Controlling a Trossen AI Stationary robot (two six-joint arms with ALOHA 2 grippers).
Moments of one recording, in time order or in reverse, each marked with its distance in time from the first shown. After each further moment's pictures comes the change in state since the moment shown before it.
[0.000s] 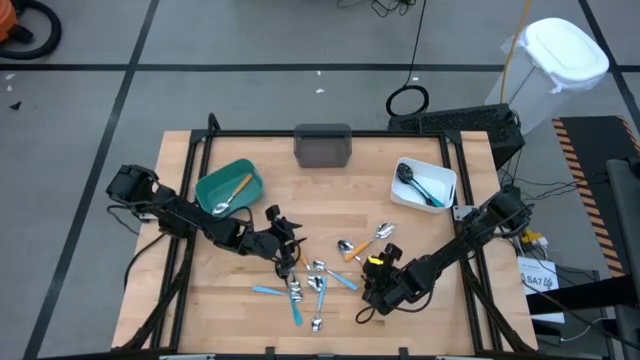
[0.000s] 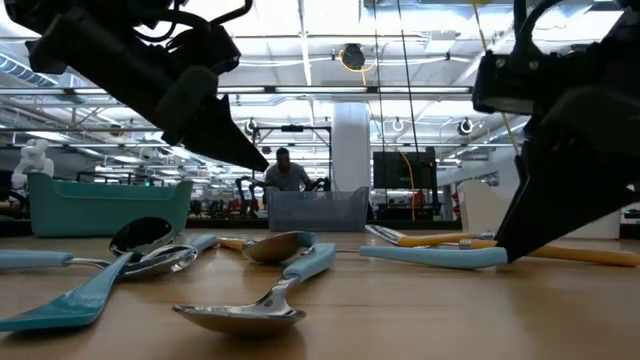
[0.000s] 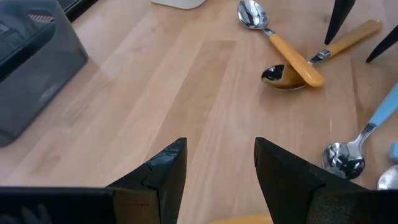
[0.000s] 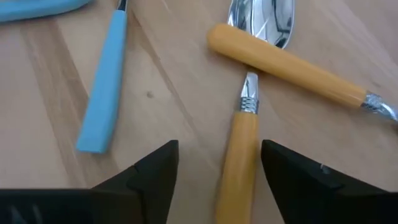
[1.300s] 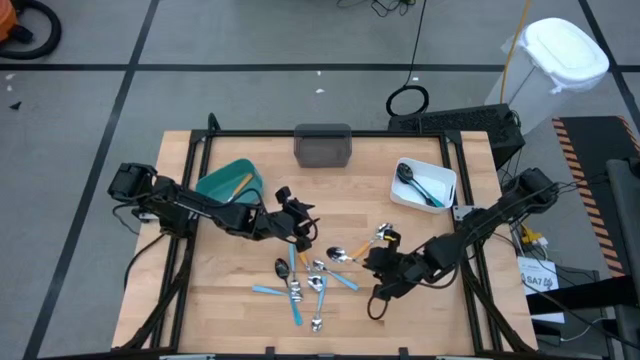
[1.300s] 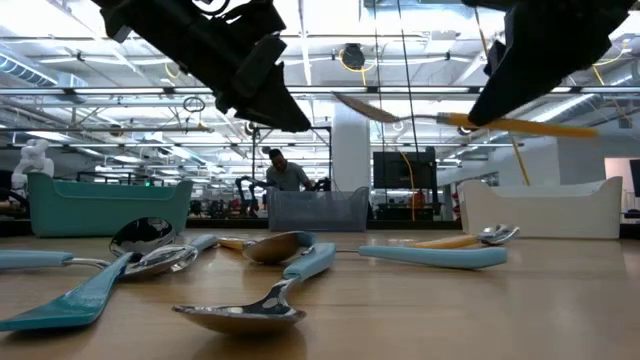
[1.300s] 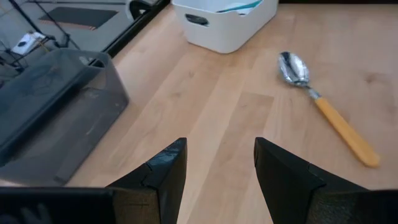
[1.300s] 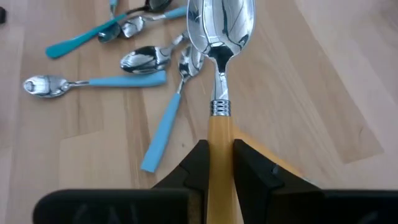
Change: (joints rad) left arm 0.140 -0.001 0.212 -0.148 0.013 0.080; right arm -0.054 -0.317 -0.002 -0.020 -0.057 -0.364
